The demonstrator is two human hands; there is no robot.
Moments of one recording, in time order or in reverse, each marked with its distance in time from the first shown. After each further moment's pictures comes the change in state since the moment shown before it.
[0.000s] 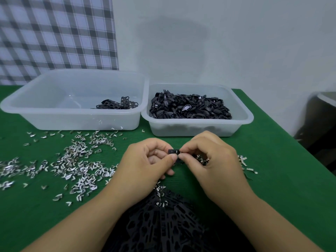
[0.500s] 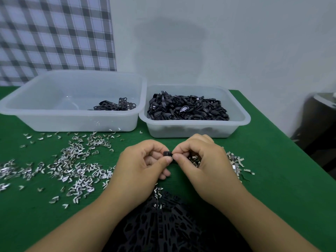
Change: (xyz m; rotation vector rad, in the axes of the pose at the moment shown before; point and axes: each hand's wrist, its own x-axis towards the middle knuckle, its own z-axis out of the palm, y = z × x) left_hand -0.002 -0.004 0.001 0.080 0.067 0.074; right_hand 0.004 -0.006 0.002 0.054 -0.115 0.119
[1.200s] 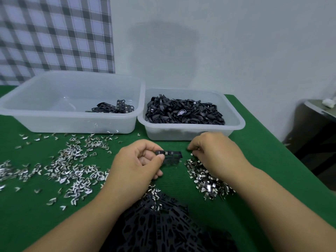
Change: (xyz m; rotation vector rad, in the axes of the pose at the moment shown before) left_hand 0.004 -0.003 -0.004 -0.022 0.055 -0.067; right_hand 0.035 0.033 -0.022 -0.552 -0.258 0.105
